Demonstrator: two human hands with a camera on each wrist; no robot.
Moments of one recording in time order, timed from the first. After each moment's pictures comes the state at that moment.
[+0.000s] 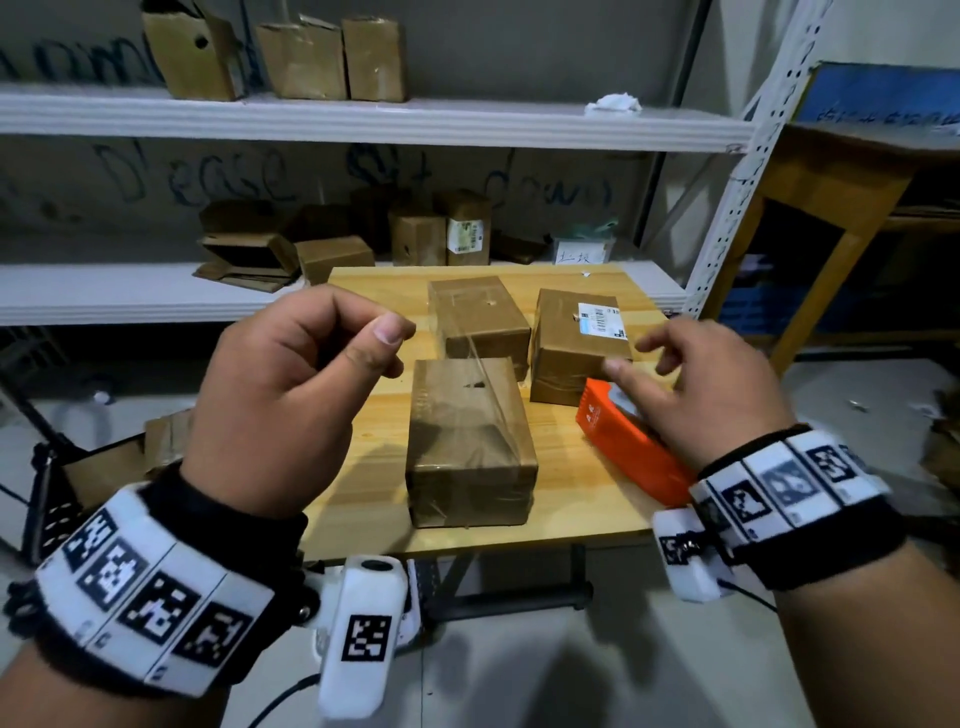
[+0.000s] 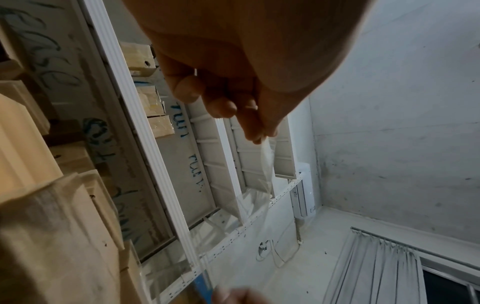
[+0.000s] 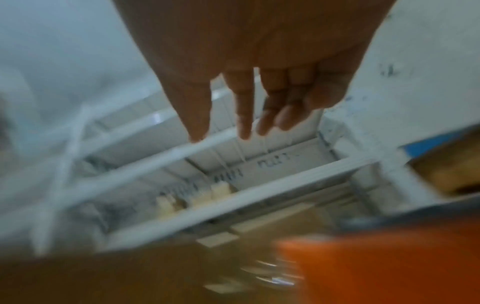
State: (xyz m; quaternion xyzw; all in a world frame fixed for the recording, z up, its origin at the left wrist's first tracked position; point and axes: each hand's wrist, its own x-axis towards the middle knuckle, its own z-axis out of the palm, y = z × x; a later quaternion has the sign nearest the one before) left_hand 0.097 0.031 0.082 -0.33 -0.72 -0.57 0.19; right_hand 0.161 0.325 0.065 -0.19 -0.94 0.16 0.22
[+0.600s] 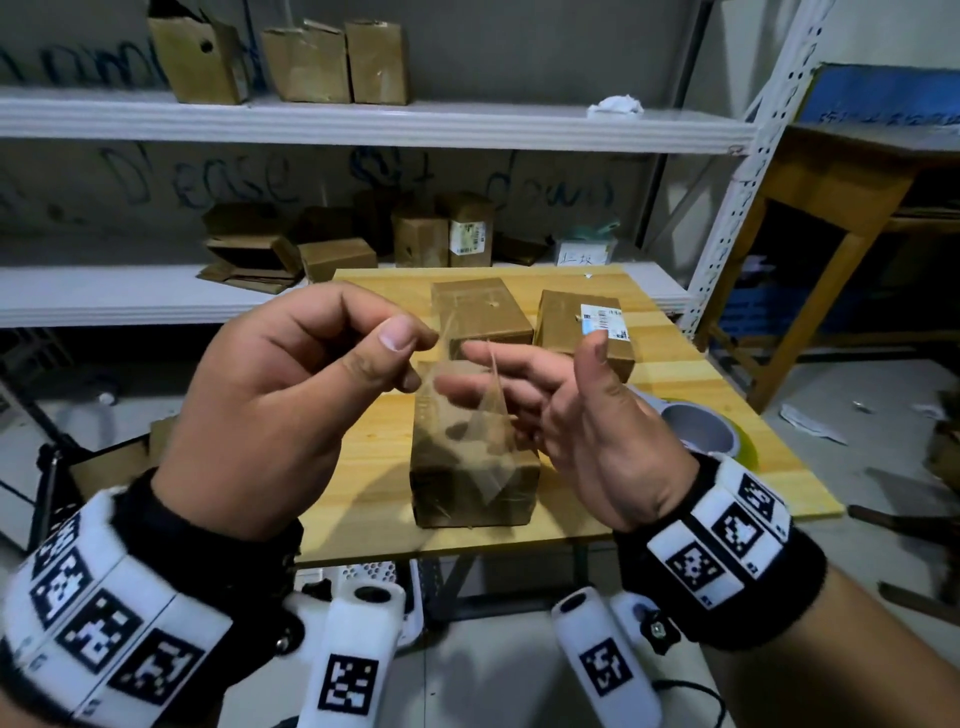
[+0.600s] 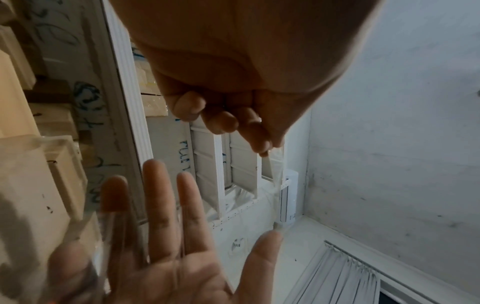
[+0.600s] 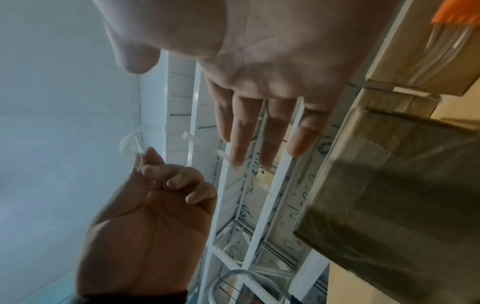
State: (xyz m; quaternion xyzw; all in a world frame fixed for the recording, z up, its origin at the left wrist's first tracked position) left_hand 0.110 0.029 0.092 -0.39 -0.62 -0.68 0.07; right_hand 0.157 0.255 0.050 0.13 -0.69 0.72 -0.01
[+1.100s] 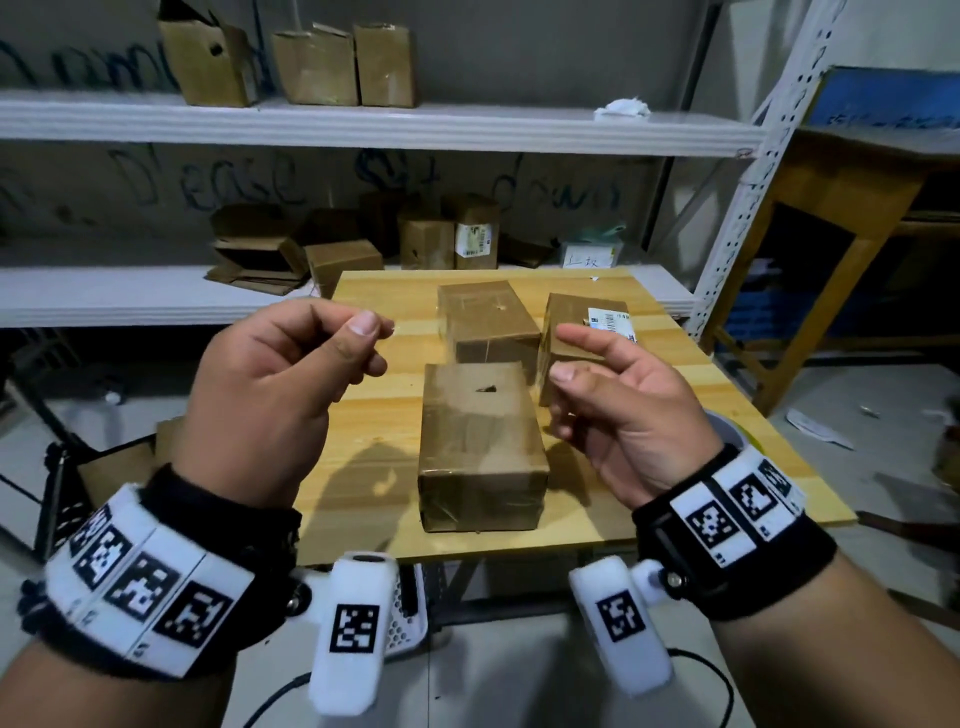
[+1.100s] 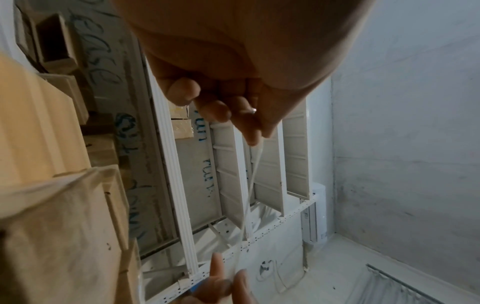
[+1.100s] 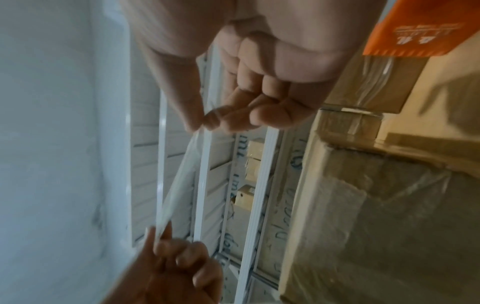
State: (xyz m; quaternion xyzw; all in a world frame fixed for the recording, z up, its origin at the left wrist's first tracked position) left_hand 0.085 0.020 0.075 -0.25 -0.66 -0.70 0.10; right_hand 0.146 0.271 0.049 -0.03 -0.54 0.84 0.12
